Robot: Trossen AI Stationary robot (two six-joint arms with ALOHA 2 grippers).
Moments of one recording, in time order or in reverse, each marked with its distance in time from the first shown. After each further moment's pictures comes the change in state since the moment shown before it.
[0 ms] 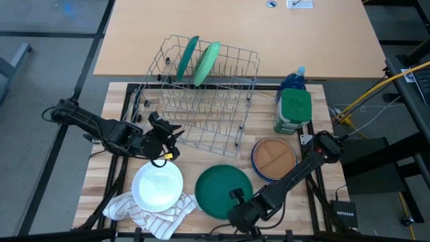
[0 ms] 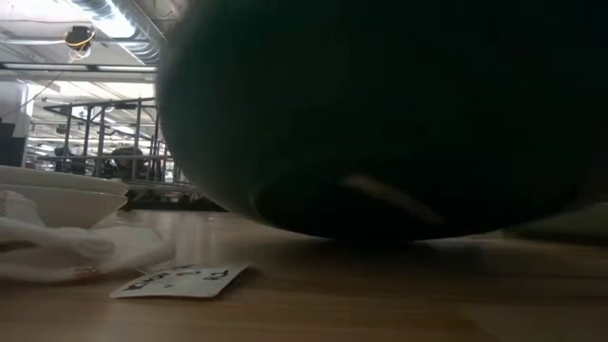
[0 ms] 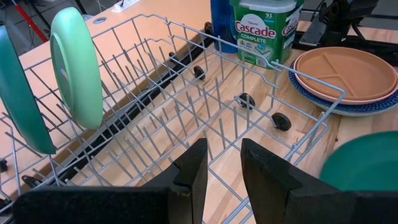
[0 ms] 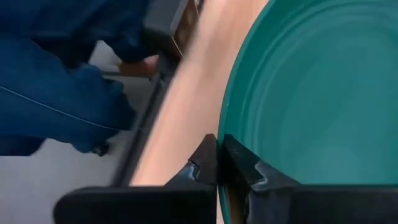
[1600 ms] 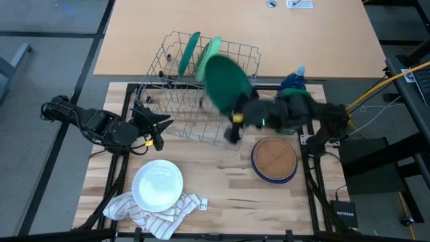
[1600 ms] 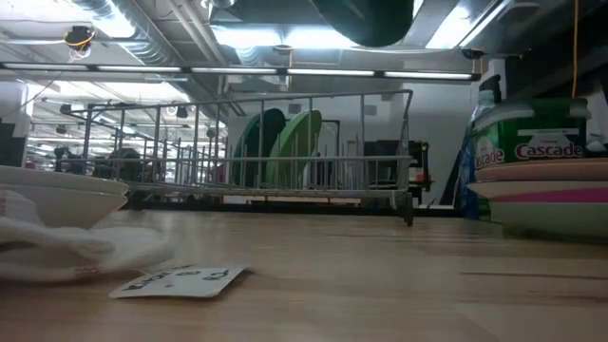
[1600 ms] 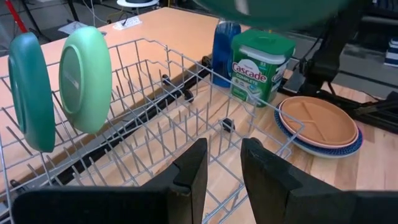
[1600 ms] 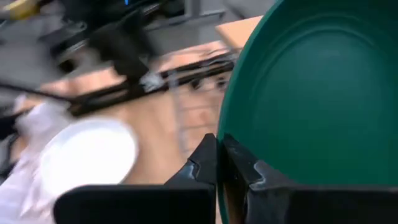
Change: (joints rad) left arm 0.000 -0.205 0.001 0.005 0.000 0.001; right arm -0.521 -0.193 0.777 -0.524 0.498 0.030
